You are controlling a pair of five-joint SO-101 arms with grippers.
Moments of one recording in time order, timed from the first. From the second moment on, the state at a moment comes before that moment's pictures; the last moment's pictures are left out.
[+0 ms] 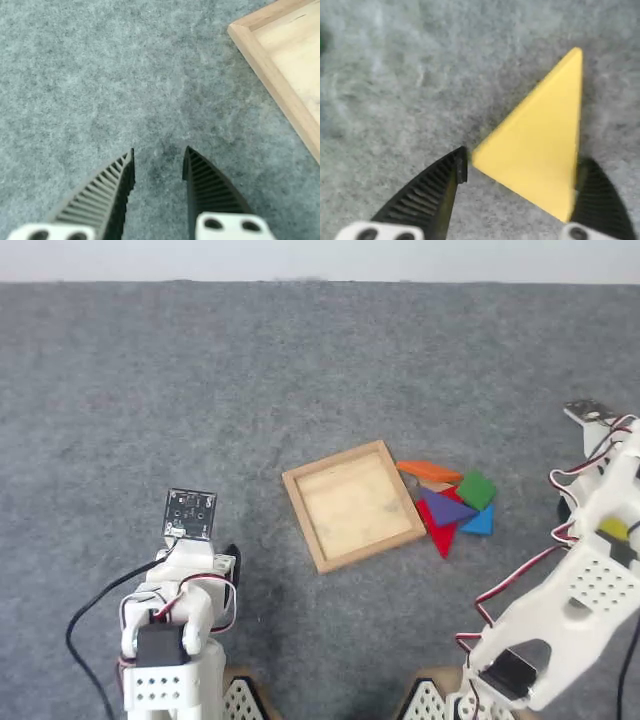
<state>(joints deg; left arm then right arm) -9.4 -103.1 96.9 72.0 -4.0 33.1 37.3 -16.2 79.5 50.3</state>
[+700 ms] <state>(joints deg) -9.4 -103.1 96.9 72.0 -4.0 34.5 37.3 -21.6 86.8 48.5</state>
